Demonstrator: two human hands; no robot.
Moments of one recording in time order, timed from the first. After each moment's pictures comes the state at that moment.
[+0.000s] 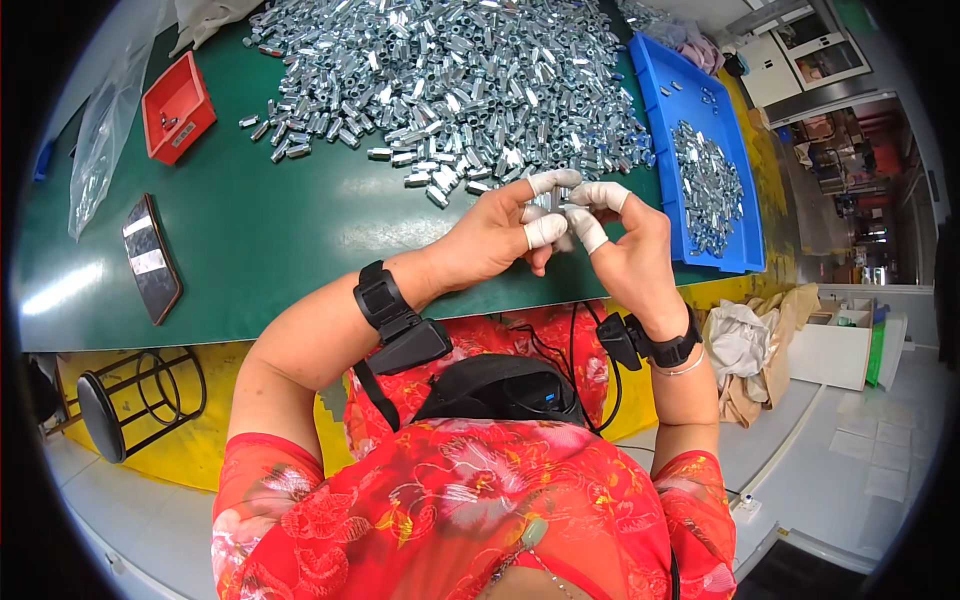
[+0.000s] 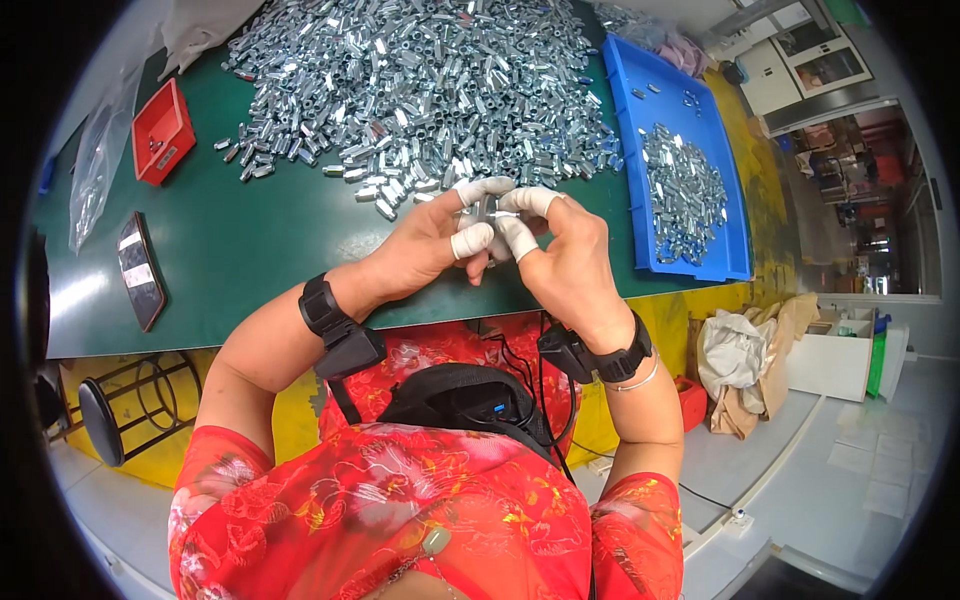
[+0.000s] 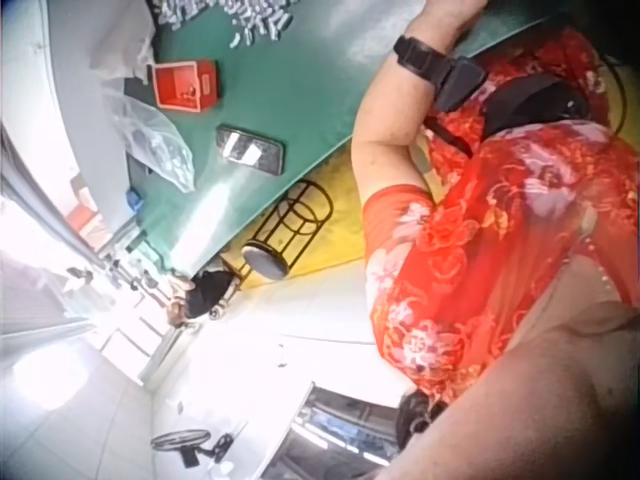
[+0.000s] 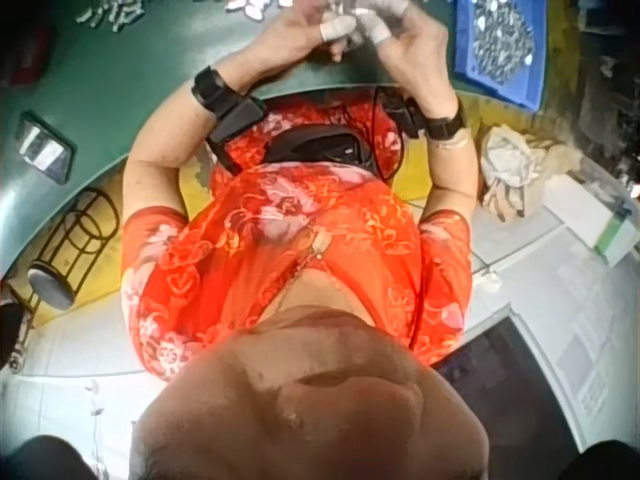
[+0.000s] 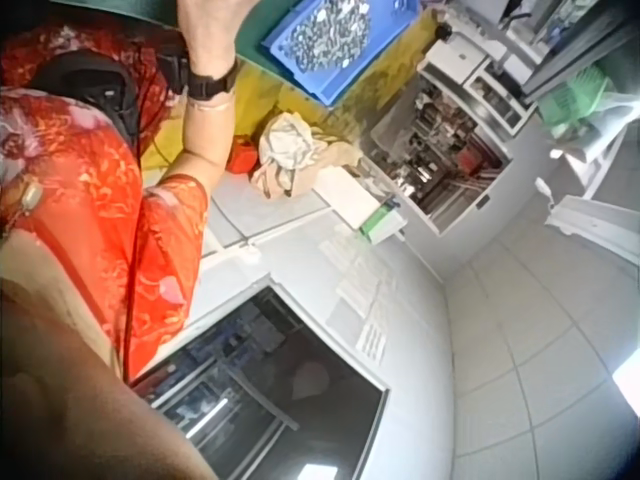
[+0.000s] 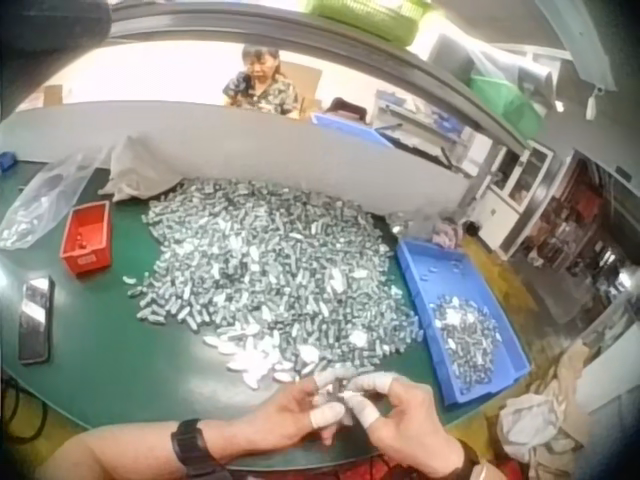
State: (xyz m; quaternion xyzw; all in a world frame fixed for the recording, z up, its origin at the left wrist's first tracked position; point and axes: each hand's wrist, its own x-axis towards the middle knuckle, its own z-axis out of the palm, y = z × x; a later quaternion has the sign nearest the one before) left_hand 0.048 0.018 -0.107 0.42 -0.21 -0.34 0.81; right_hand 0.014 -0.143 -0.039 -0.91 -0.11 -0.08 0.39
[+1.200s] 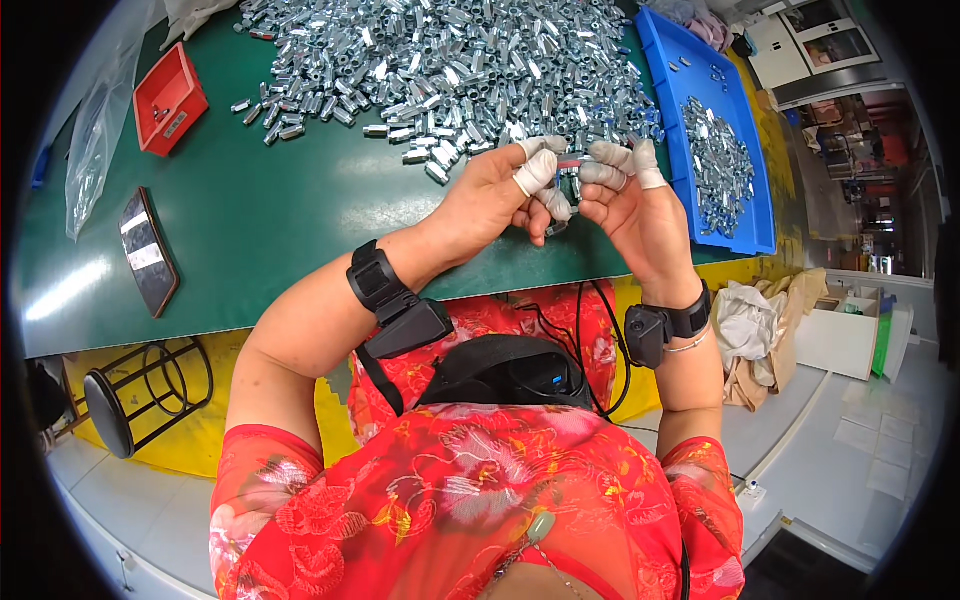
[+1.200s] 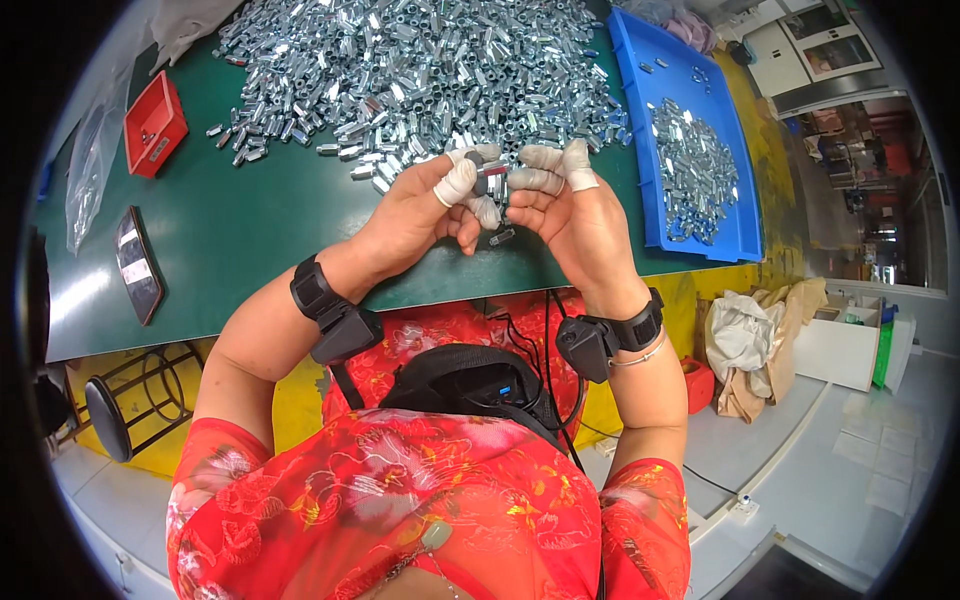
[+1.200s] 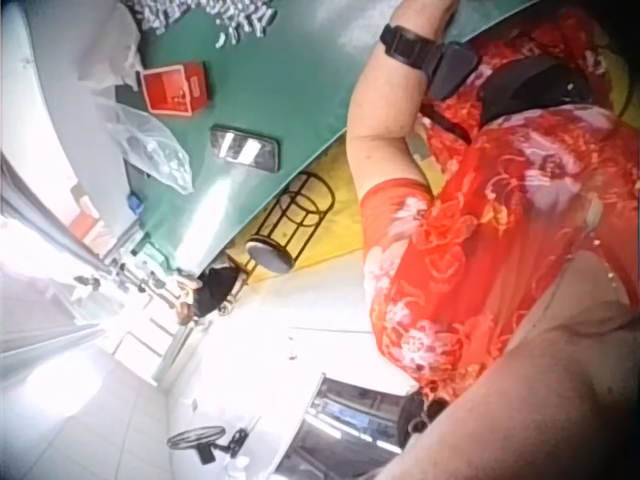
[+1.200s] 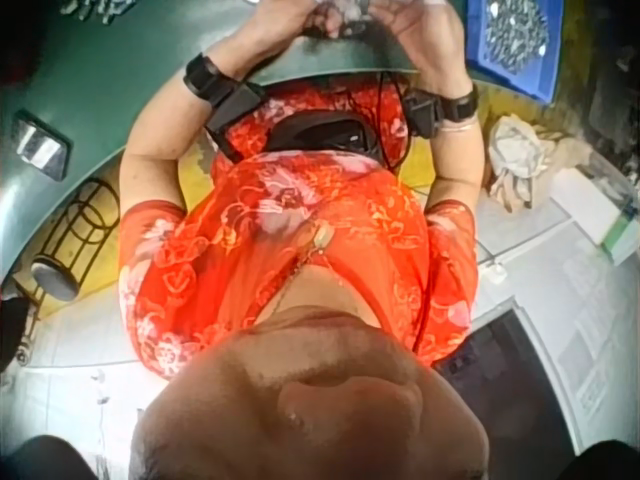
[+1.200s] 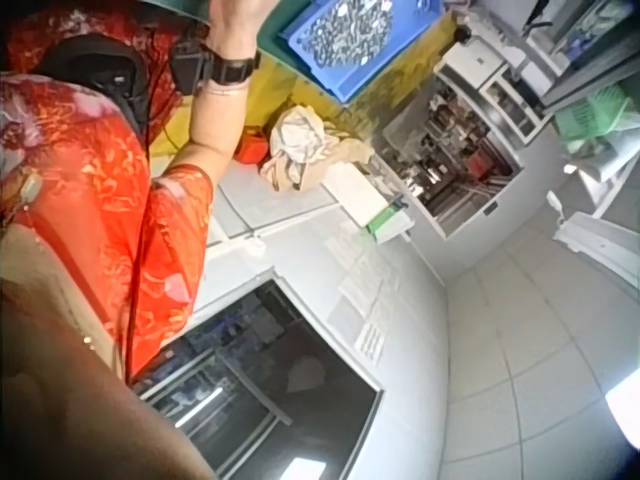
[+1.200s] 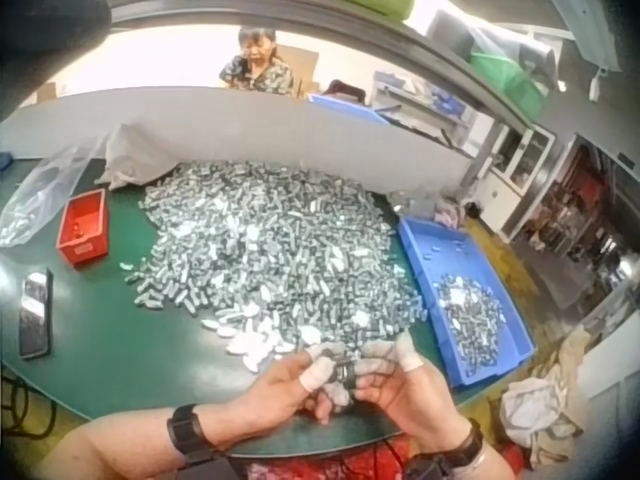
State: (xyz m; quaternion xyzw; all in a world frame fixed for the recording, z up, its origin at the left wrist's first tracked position) left_hand 0.052 0.016 -0.107 0.42 -0.14 -0.32 0.84; right_hand 0.024 -0.164 -0.054 -0.54 0.09 0.13 0.83
